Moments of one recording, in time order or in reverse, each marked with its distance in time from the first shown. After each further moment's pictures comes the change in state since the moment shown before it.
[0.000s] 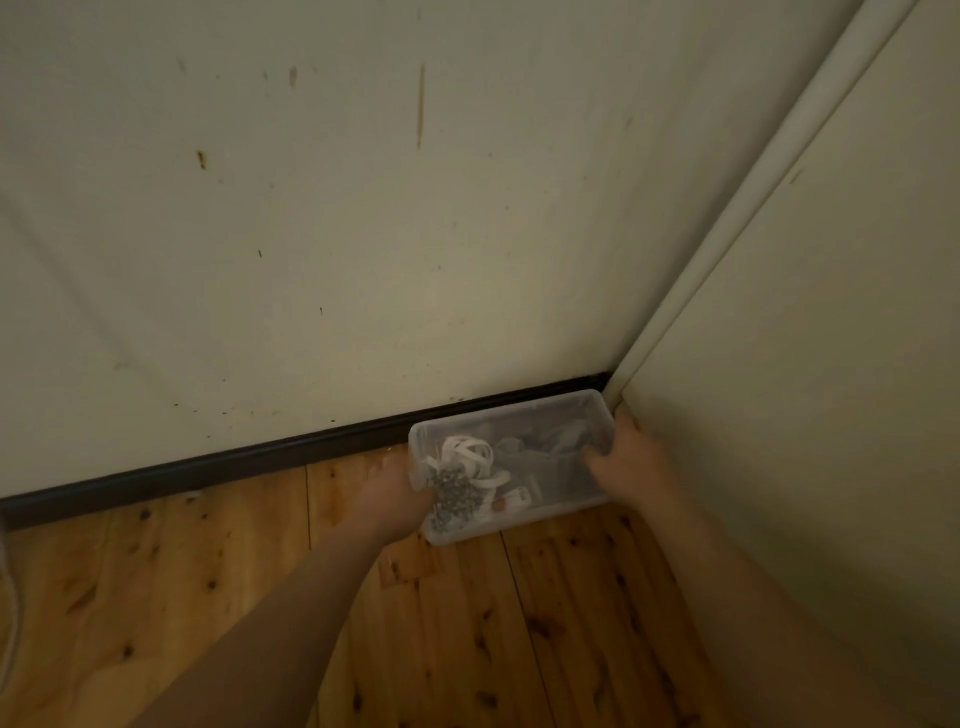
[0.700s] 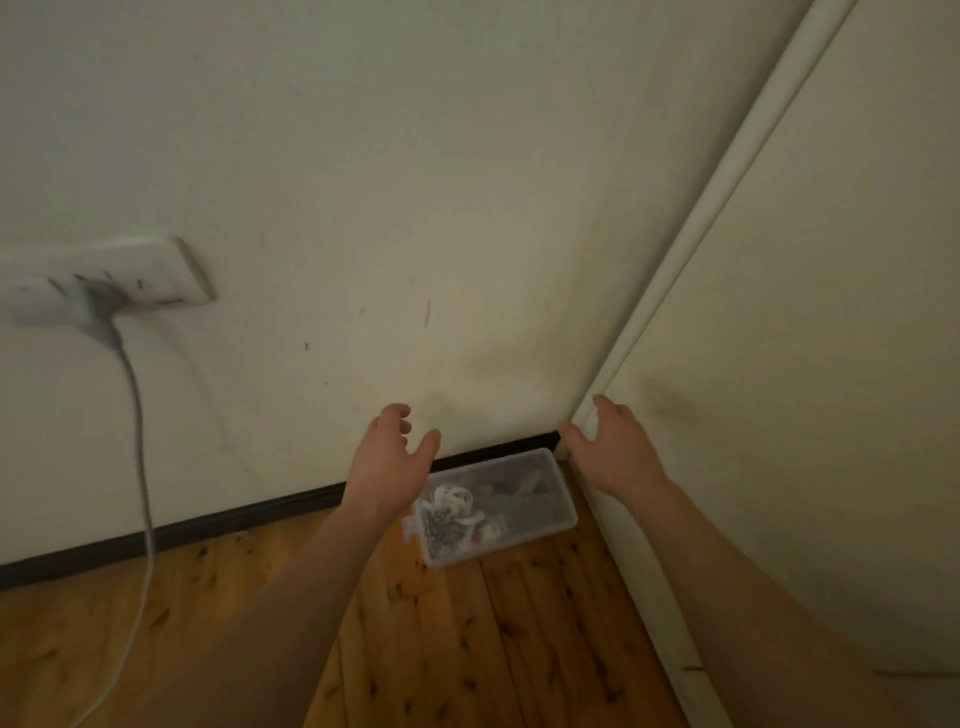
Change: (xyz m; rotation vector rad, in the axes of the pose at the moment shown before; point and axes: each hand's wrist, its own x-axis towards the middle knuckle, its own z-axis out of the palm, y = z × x) left_hand -0.123 0.125 -0.136 -0.206 0.340 0.206; right_hand -0.127 -0.107 -0.194 0.072 0.135 -0.104
